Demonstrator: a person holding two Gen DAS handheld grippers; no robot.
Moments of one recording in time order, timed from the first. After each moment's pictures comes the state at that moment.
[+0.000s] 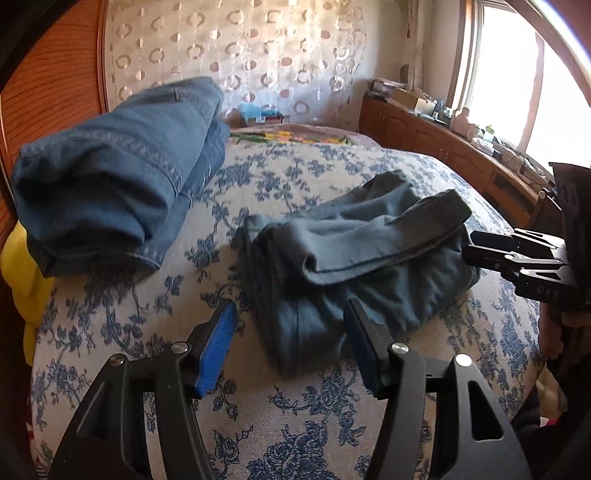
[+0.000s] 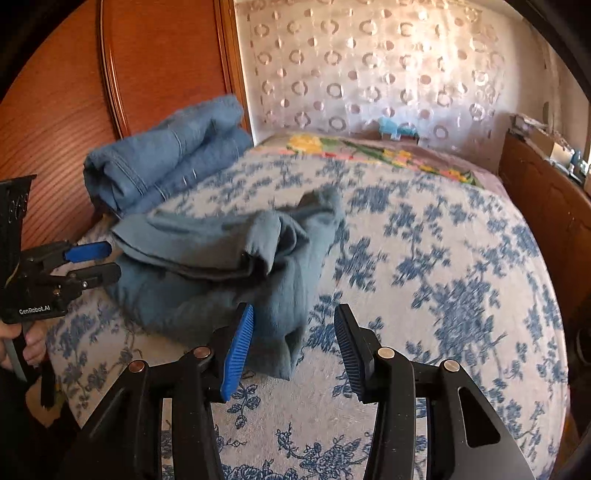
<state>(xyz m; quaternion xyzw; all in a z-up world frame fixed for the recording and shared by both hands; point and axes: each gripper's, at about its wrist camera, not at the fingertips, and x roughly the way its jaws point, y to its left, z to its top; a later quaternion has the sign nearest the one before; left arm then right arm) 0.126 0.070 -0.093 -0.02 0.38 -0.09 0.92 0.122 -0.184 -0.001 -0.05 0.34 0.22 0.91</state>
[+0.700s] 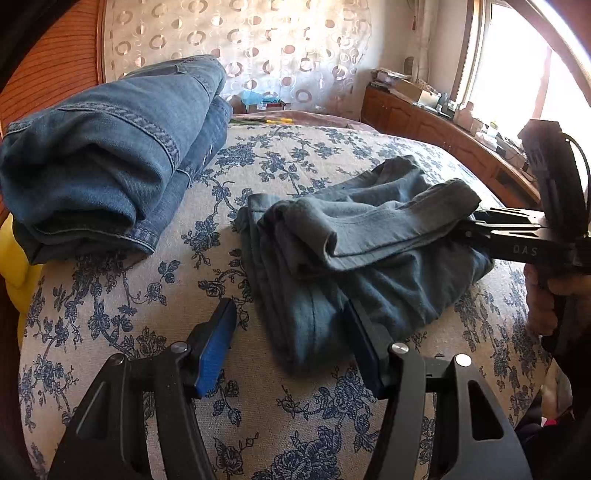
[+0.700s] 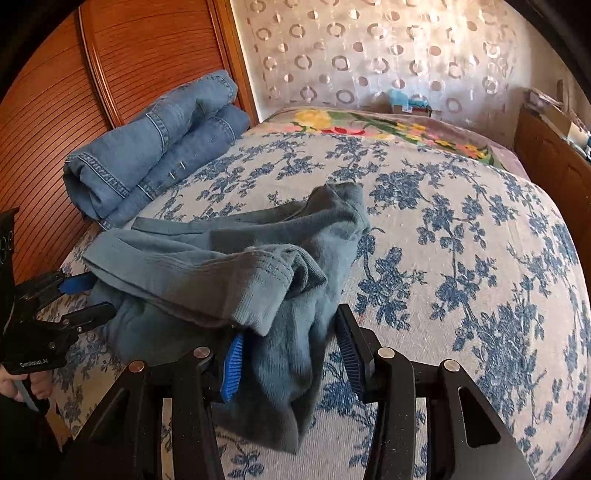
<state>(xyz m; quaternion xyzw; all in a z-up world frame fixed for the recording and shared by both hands) 0.136 0.074 -0.108 -0.02 0.40 -0.09 0.91 0.184 -0.156 -0.012 -0.04 0.38 0.24 0.89</state>
